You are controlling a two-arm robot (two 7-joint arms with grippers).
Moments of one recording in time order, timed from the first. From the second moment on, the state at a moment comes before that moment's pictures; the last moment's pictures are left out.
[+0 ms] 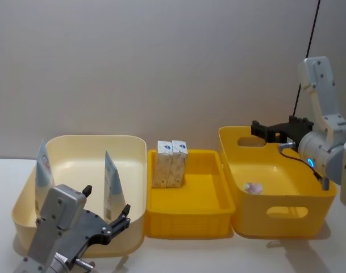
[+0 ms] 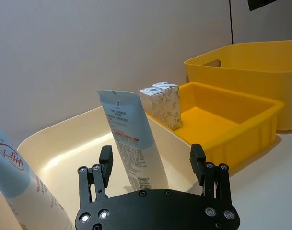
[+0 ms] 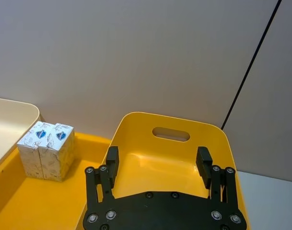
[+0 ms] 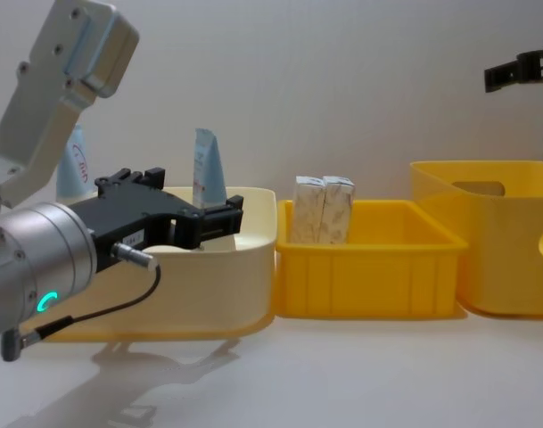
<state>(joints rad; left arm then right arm) -0.24 0.38 0.45 -1.63 -0.20 0.01 -0.01 0.66 0.21 -0.16 -1.41 0.13 0.67 0.09</state>
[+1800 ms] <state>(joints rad) -0.47 0.30 0.46 -1.43 -0.18 0.10 -0.11 0.66 0.21 -0.16 -1.41 0.13 0.68 0.09</state>
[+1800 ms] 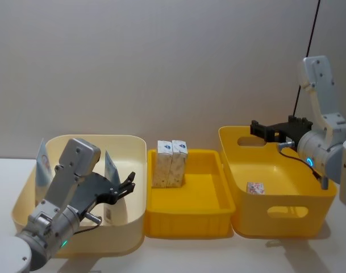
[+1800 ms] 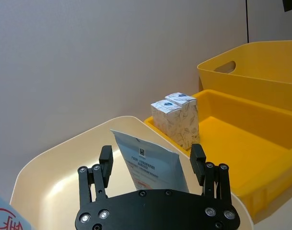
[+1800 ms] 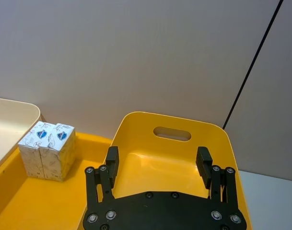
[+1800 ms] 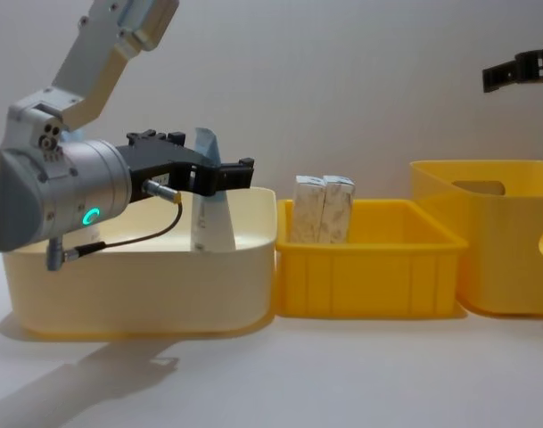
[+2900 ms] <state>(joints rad) -0.47 0.30 0.45 -1.42 -0.18 0.12 -0.12 0.66 0.21 -0.16 -1.41 0.13 0.68 0.09</state>
